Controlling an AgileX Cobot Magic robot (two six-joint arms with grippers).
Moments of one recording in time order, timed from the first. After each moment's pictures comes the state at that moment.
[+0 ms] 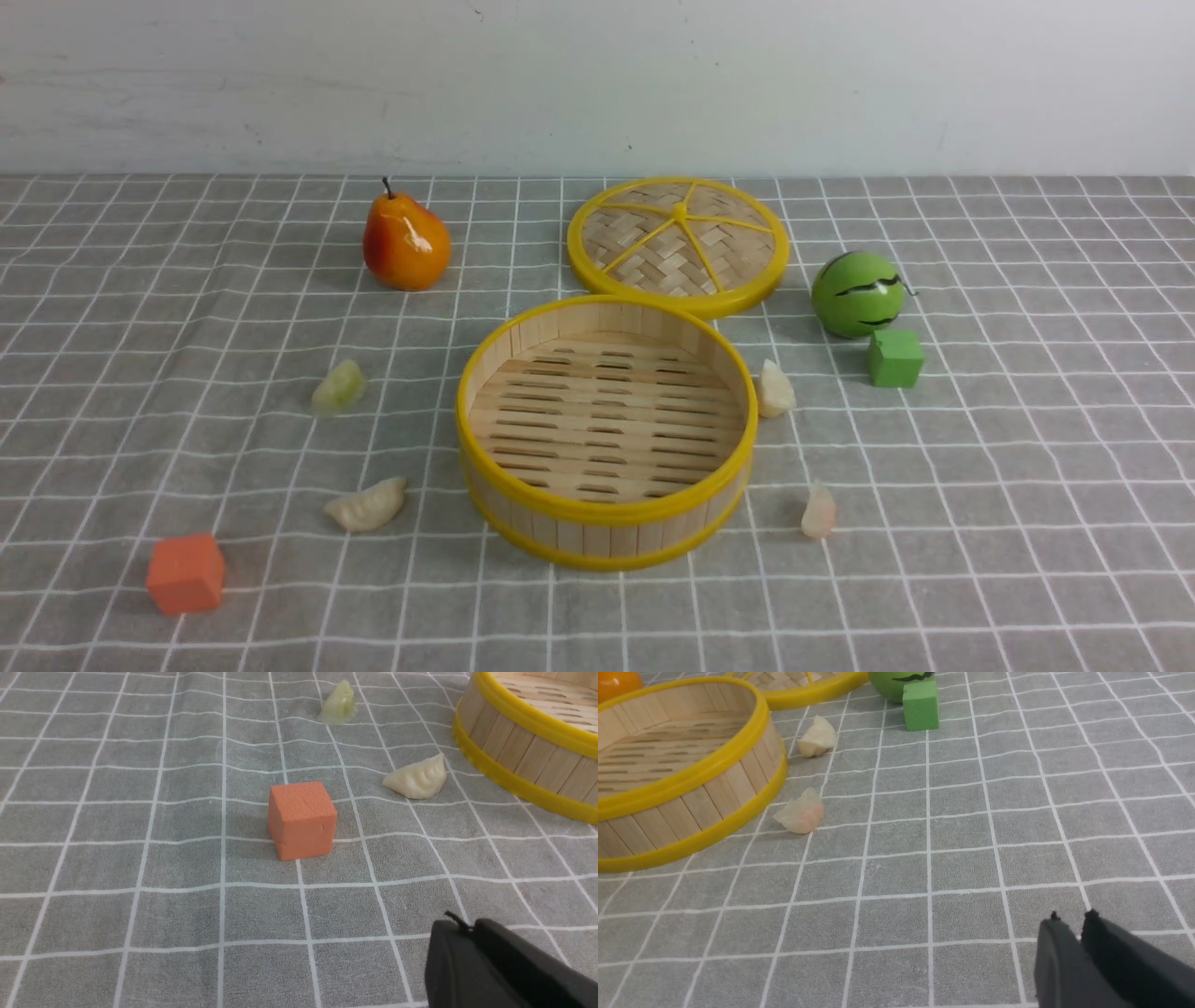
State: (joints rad) right arm 0.07 -0.01 0.02 0.08 0.39 0.12; left arm -0.12 -0.01 0.03 -0.05 0.39 -0.08
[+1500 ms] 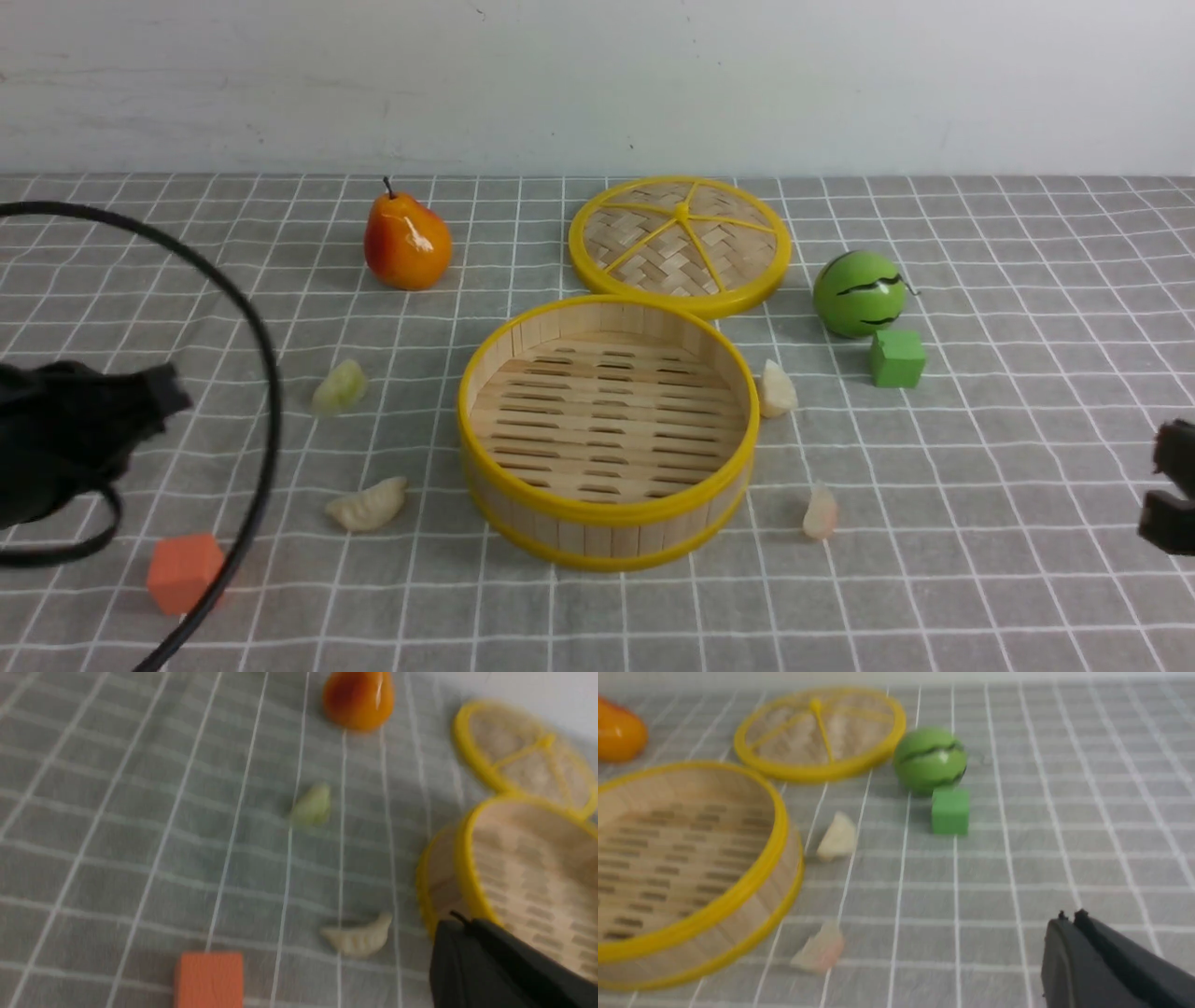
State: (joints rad) right arm 0.15 0.89 -0.49 0.06 0.17 0.09; left arm -0.15 1.02 -0.64 -0.09 0.30 -0.35
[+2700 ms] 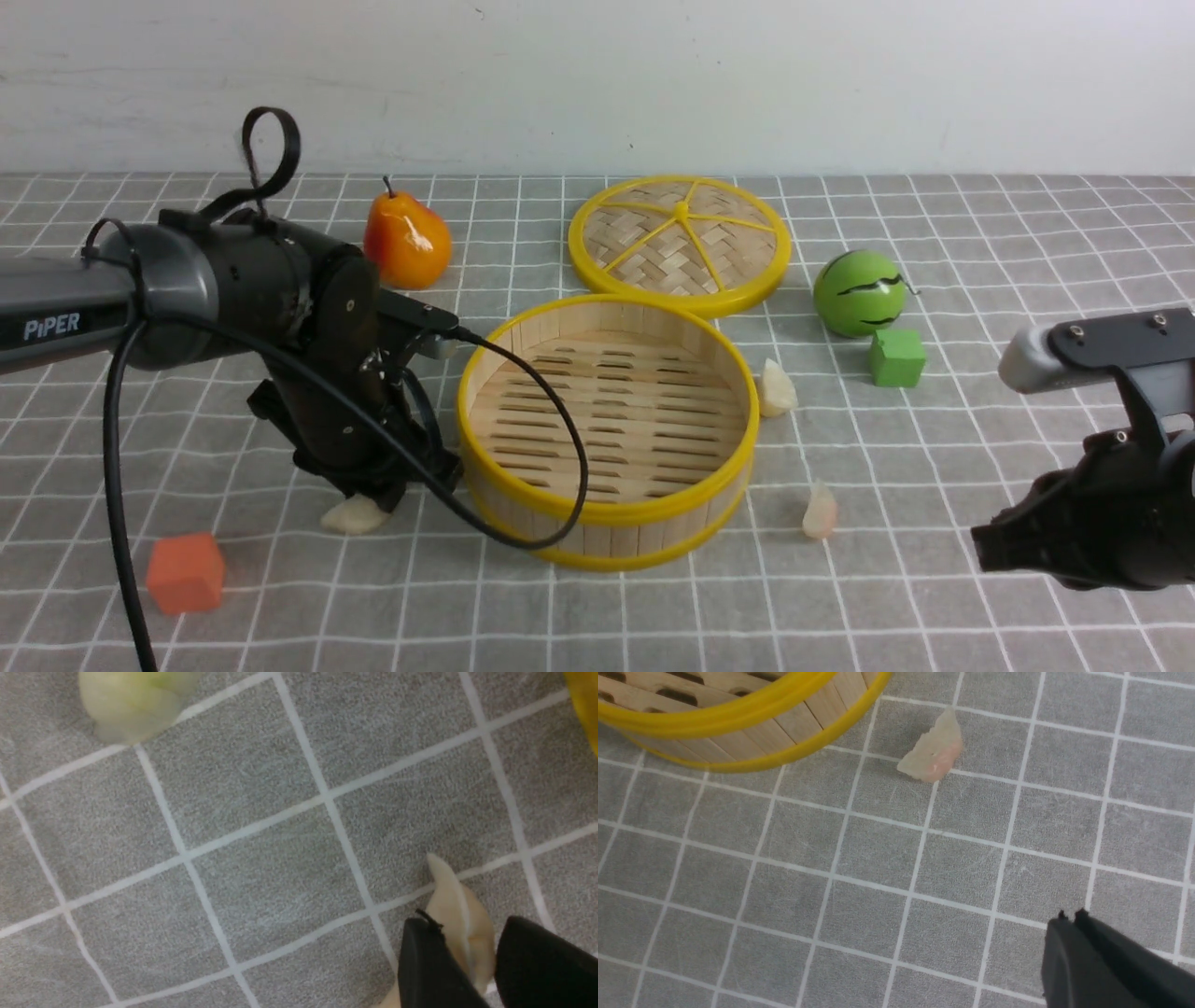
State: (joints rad) right arm 0.30 1.19 -0.72 0.16 0.53 0.04; left arm -0.34 1.92 -1.28 0.12 0.74 -0.02
